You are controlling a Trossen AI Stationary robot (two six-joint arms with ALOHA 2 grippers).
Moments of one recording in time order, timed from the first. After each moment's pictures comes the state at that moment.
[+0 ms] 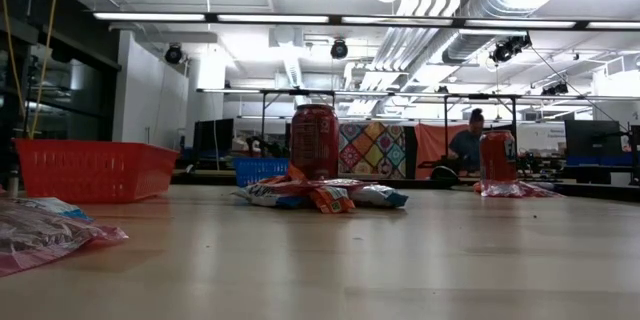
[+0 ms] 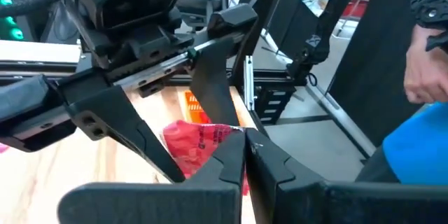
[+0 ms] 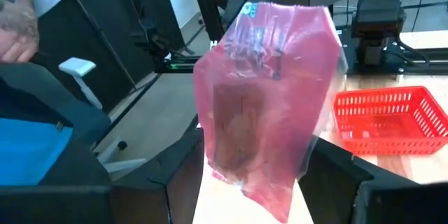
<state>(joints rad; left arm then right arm) -0.09 1.38 1.25 -0.18 0.30 -0.14 0.08 1.42 1.10 0.02 -0.40 0.13</state>
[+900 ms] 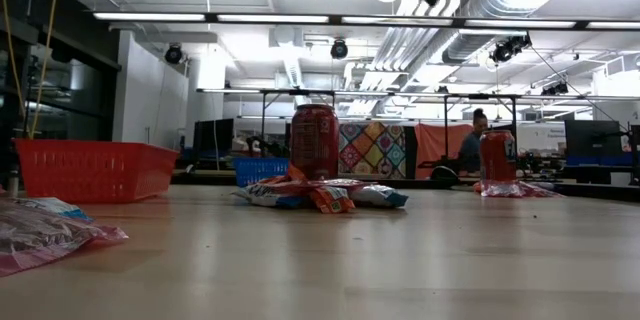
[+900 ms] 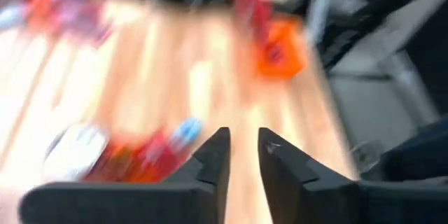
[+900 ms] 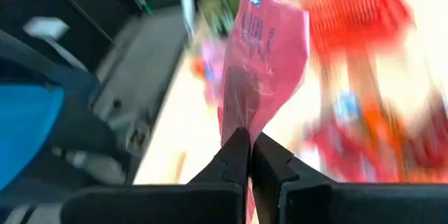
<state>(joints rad) -0.03 1.24 1.25 -0.64 0.13 -0.14 0.03 1.24 1.10 -0.48 -0.37 0.16</state>
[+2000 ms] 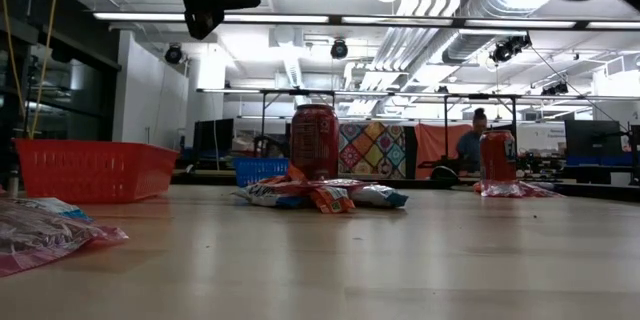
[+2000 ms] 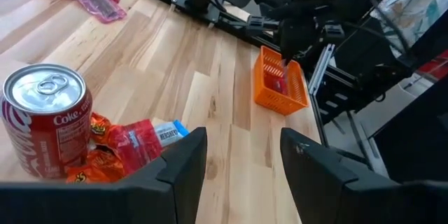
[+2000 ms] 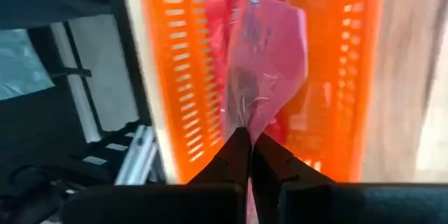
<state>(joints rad) -0.08 1.08 0.73 -0.05 0.05 -0.46 0.65 1.38 0.82 -0.69 -0.36 0.79</state>
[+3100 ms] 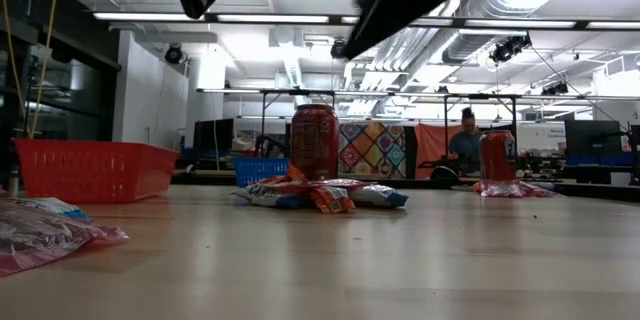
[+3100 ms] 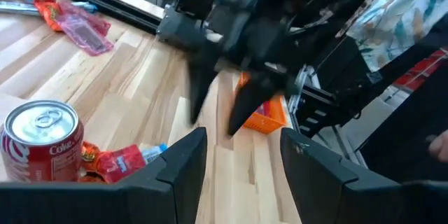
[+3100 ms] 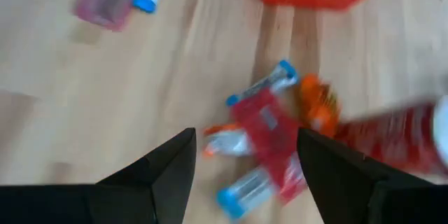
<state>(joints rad) -0.08 0.98 0.73 -0.04 0.07 -0.44 0.22 1.68 1.29 -0.51 0.13 -0.12</state>
